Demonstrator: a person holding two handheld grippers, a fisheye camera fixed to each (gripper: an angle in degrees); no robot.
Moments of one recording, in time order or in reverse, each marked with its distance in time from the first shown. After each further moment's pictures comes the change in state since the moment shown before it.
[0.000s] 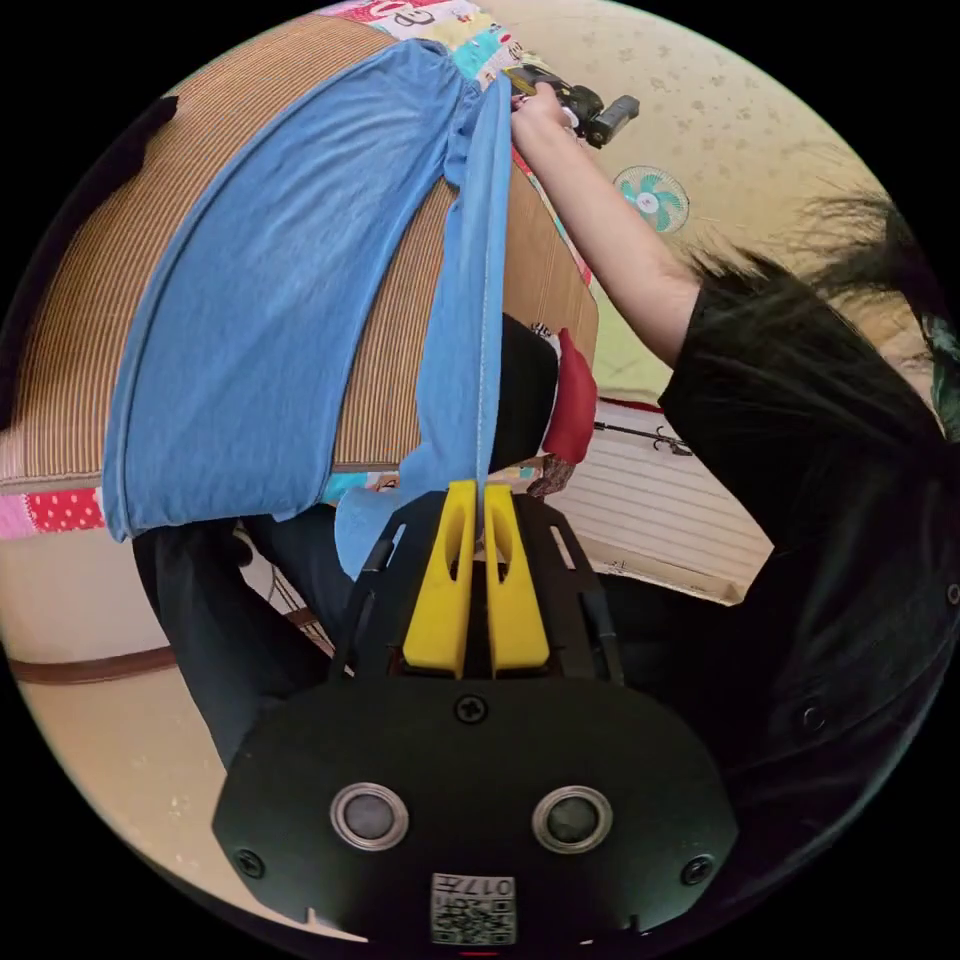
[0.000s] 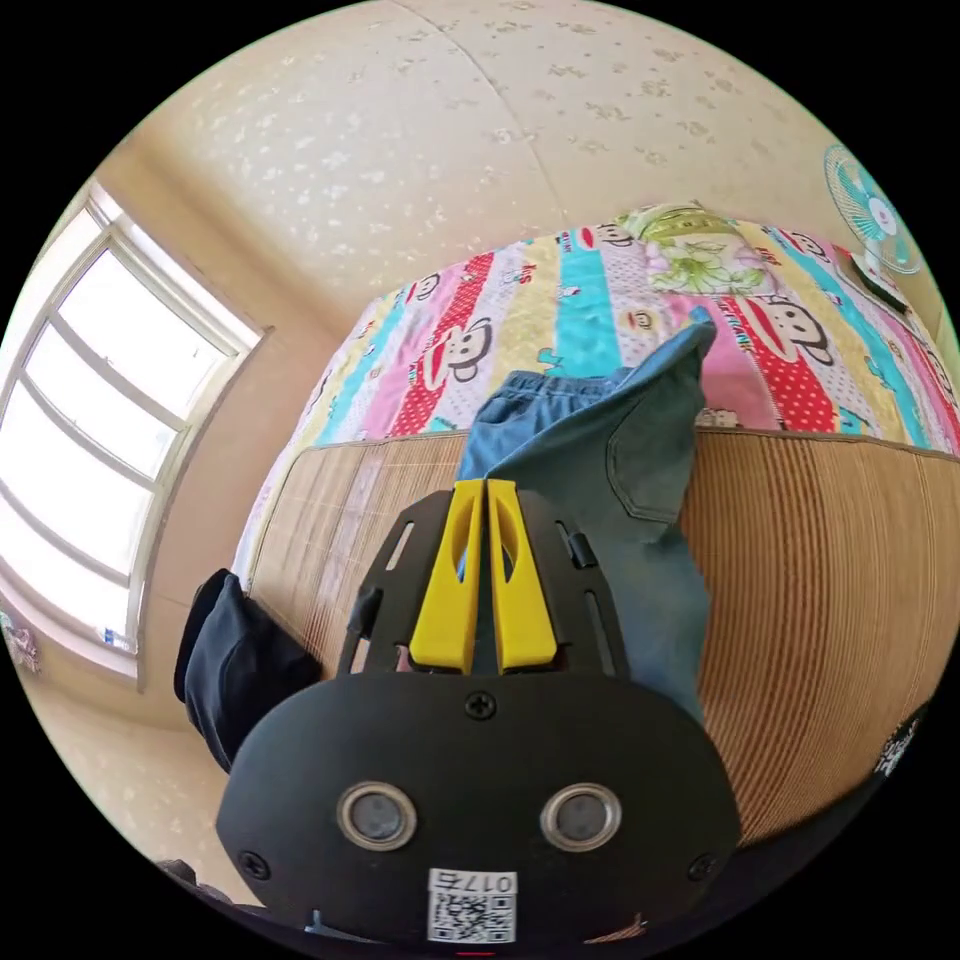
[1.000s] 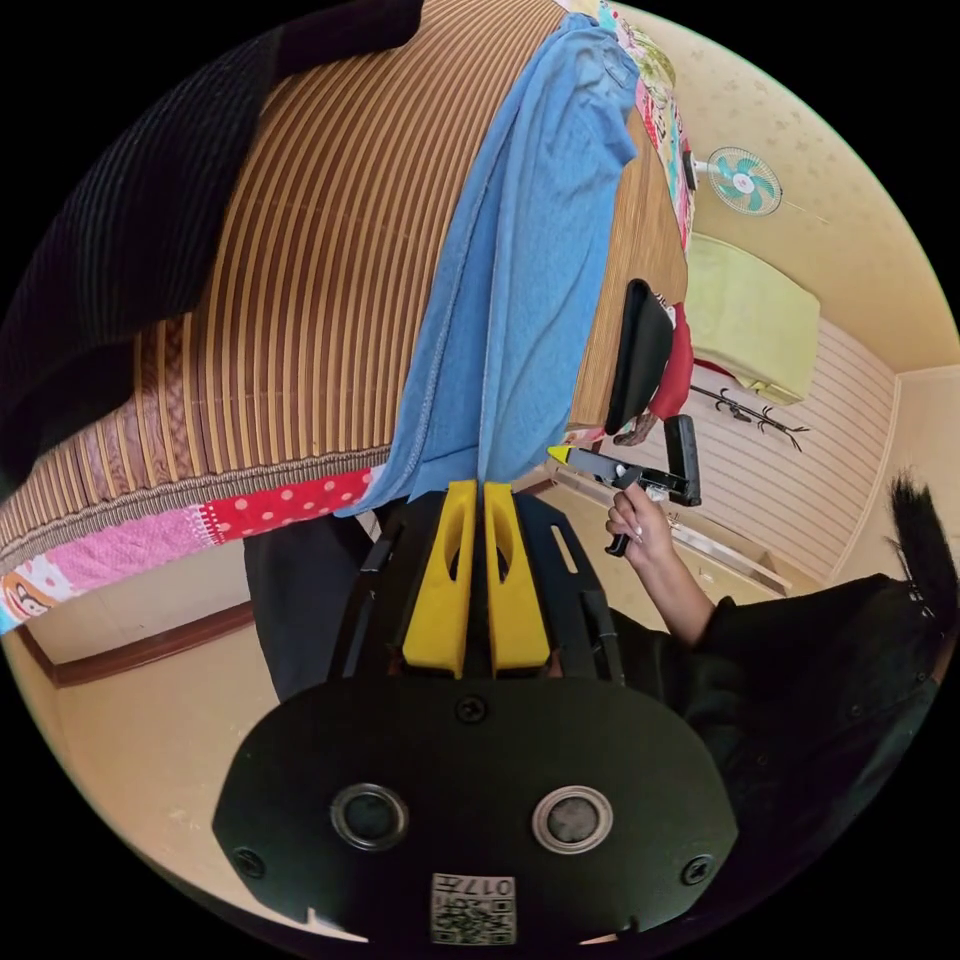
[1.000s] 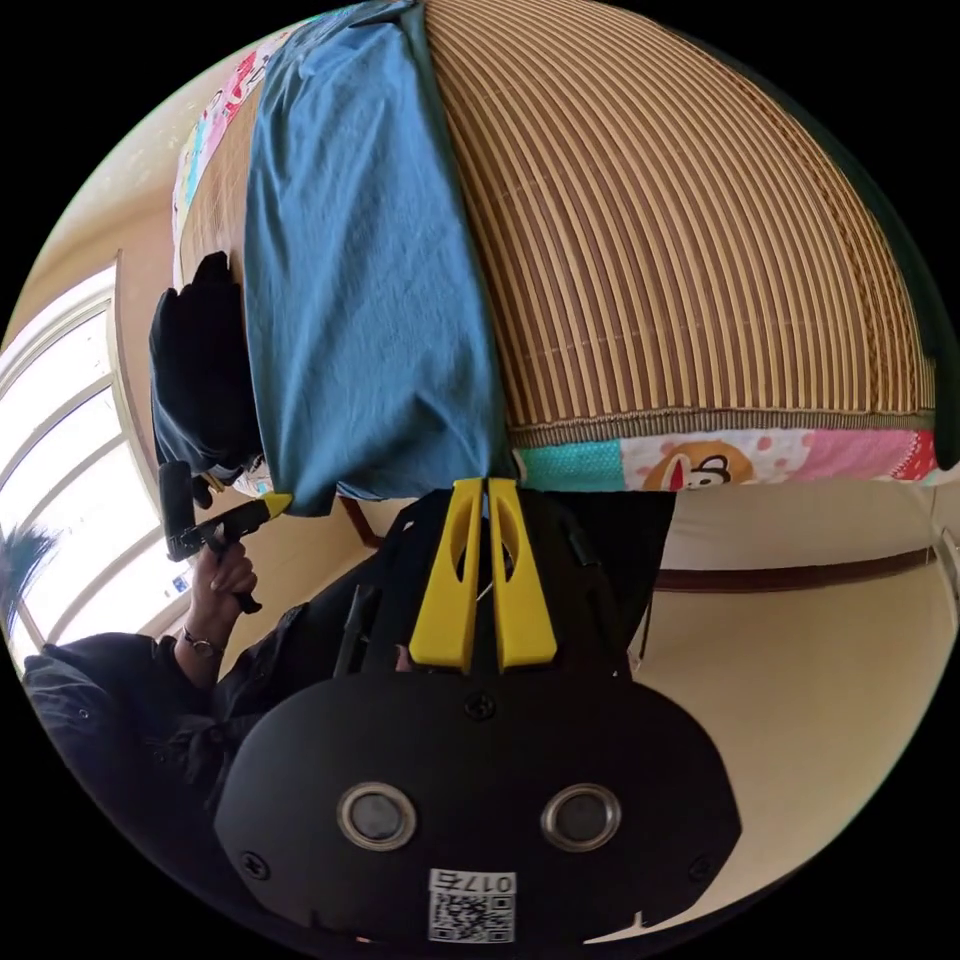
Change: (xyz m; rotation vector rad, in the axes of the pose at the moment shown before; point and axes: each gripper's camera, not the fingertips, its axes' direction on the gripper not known) left arm -0.083 -0.062 -0.089 -0.273 -0.105 0.022; right arm 0.015 0.459 -0.030 -0.644 -0.078 0.542
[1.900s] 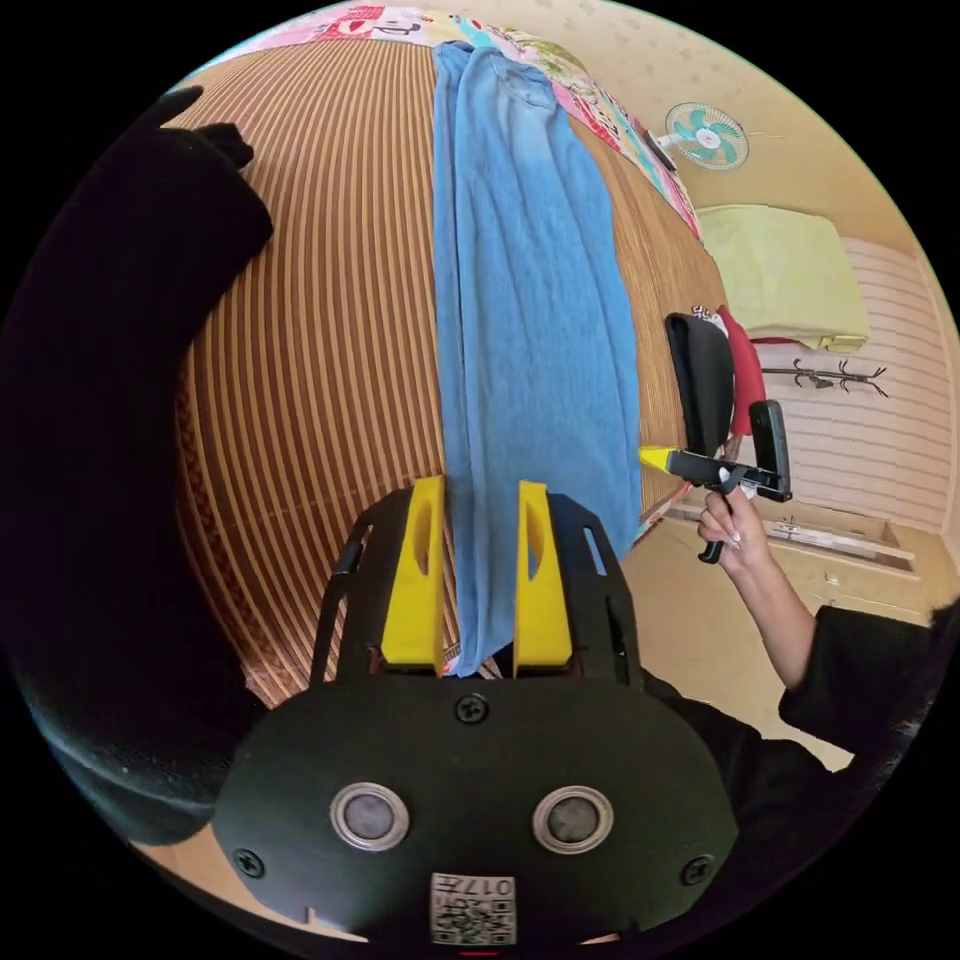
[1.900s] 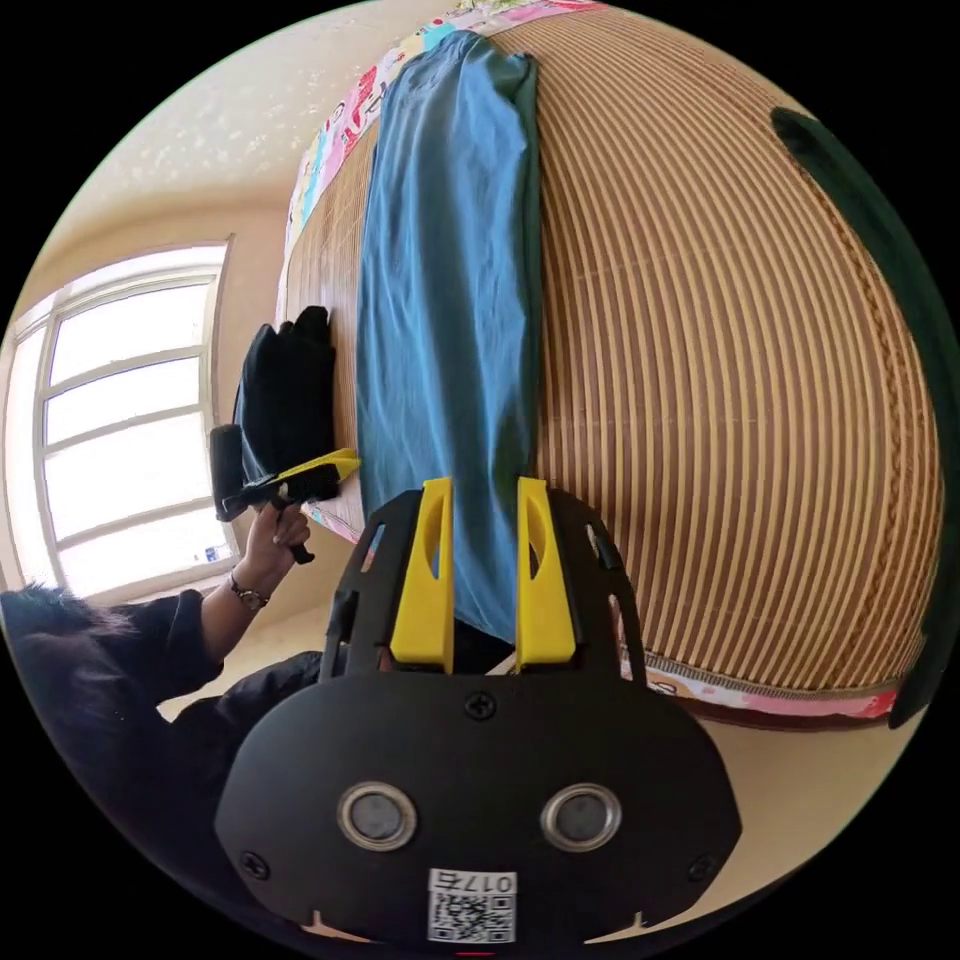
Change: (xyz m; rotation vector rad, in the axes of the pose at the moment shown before) left arm 0.099 -0.072 0.000 0.221 -0.387 0.179; right arm 0.002 -0.103 -0.052 0.089 -0.126 -0.237
